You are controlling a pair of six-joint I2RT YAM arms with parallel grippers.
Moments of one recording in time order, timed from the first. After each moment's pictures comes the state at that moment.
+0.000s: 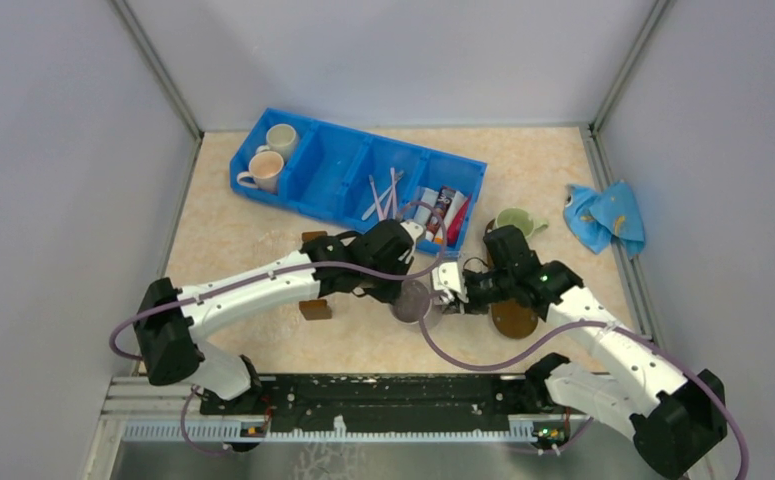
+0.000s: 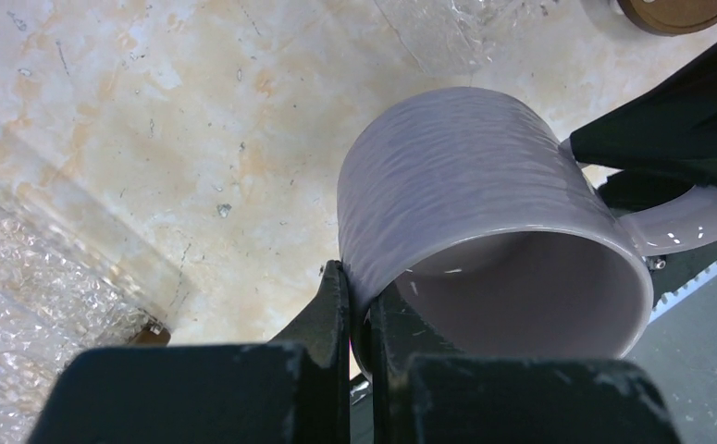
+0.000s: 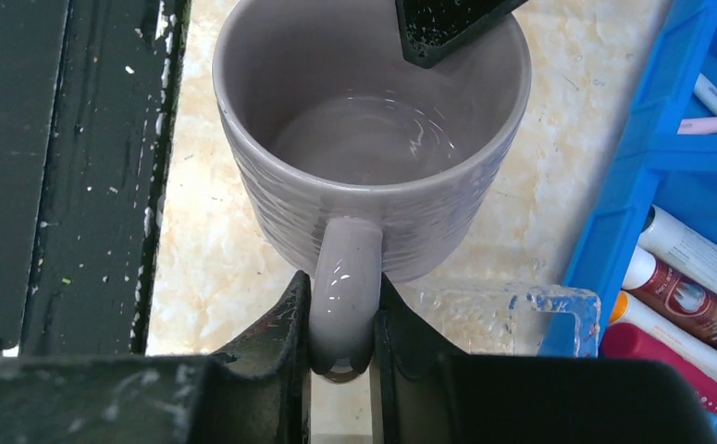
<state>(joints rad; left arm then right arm) -1.06 1.50 1.23 -0.68 -0.09 -0.43 0.57 0.93 0.71 -0.68 -0.73 -0.98</state>
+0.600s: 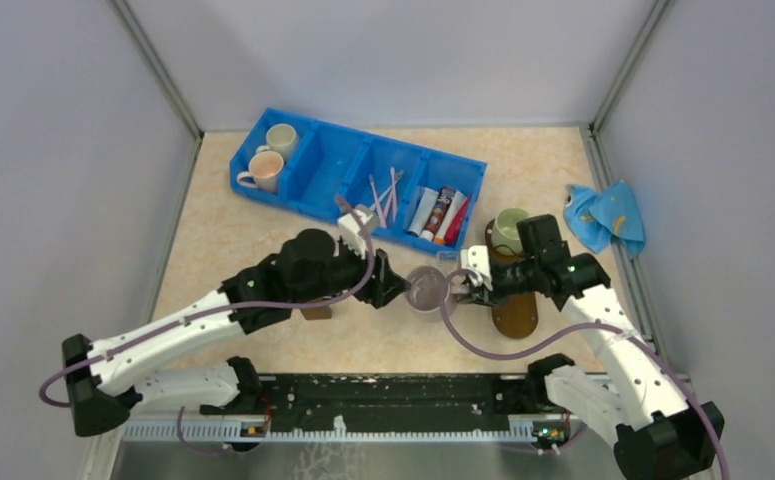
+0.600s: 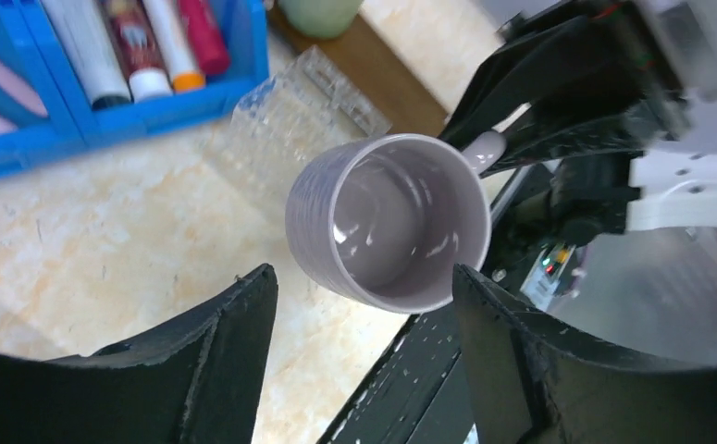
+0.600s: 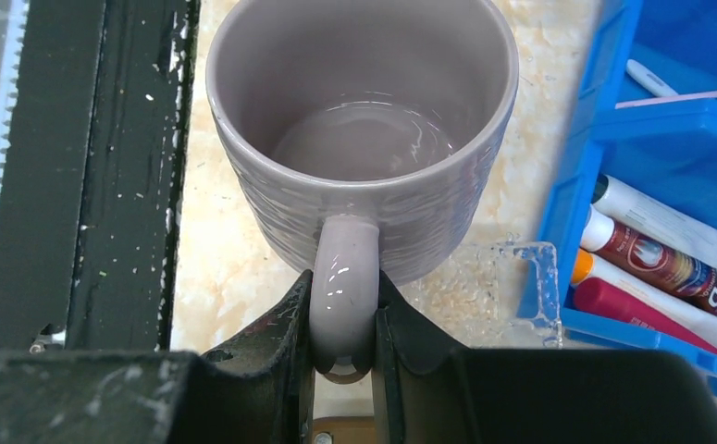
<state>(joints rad) -1.06 1.10 0.98 -0.32 -0.03 -0.44 0.34 0.90 0.81 -0.88 -0.89 -1.05</state>
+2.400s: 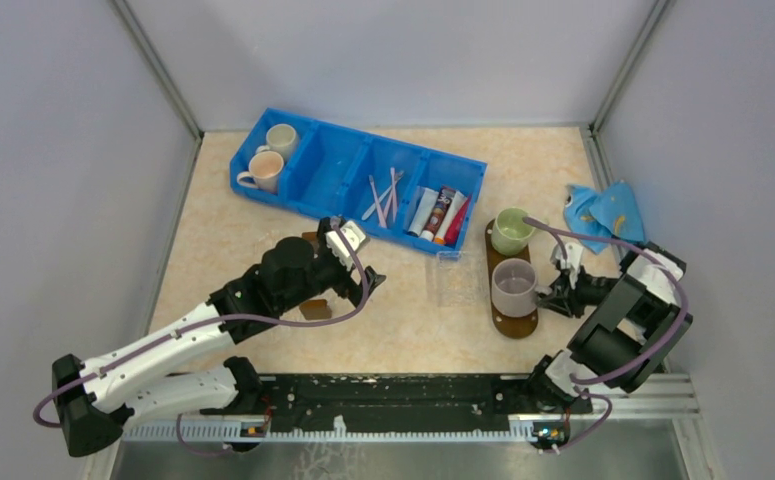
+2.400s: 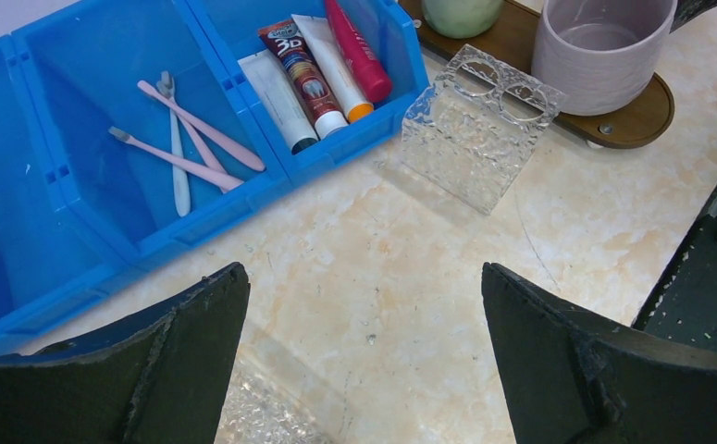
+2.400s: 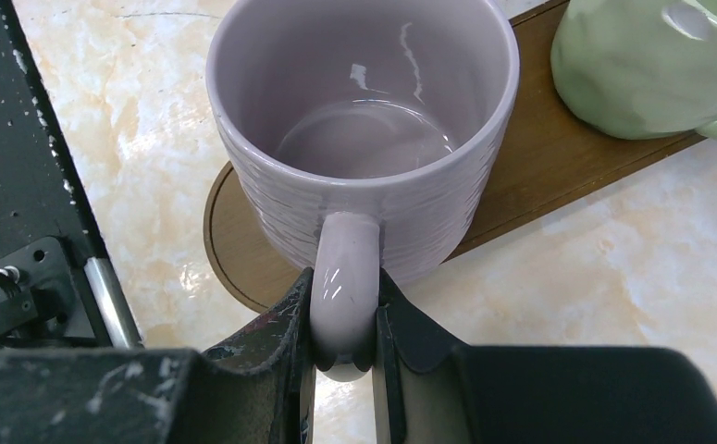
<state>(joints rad) -0.97 0.92 0.78 -0.16 -0.12 0.05 -0.74 1.42 0.83 -1.44 -0.92 -2.06</state>
